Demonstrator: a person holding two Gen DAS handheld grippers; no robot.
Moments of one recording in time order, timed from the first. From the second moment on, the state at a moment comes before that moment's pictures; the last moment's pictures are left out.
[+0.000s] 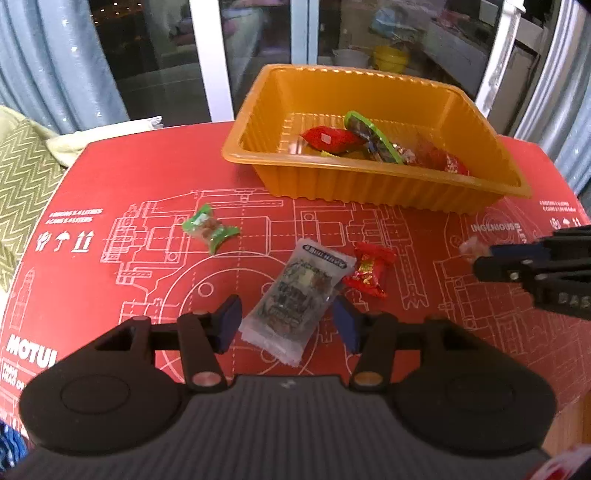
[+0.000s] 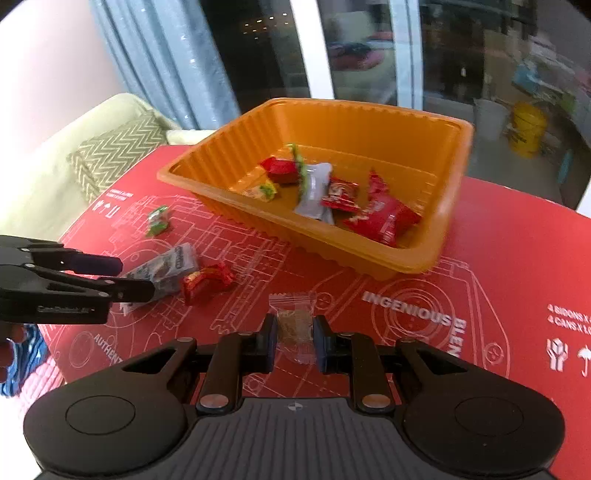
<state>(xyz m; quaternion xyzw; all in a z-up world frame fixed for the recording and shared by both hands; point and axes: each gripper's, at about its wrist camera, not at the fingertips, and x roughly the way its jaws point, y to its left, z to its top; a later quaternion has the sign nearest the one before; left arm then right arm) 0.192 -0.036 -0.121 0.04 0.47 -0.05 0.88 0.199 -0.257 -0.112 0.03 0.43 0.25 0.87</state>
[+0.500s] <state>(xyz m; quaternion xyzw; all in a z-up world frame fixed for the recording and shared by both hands) 0.196 -0.032 -0.128 0.02 0.48 -0.03 0.88 0.192 -0.272 -0.109 0.05 0.44 0.22 0.87</state>
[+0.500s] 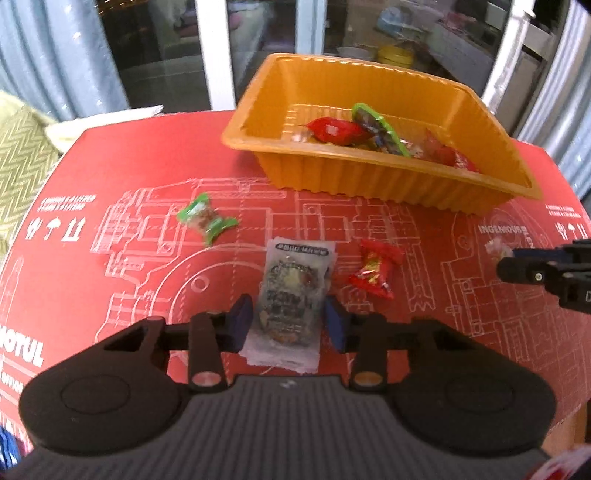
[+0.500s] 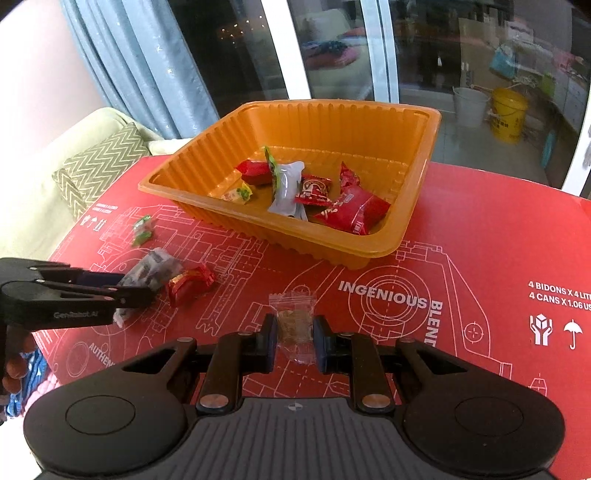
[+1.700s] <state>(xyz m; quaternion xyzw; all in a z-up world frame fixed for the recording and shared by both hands) 0.182 -0.045 -0.105 0.01 0.46 0.02 0.89 0.172 -0.293 -0.087 0.05 0.42 0.25 0.87</state>
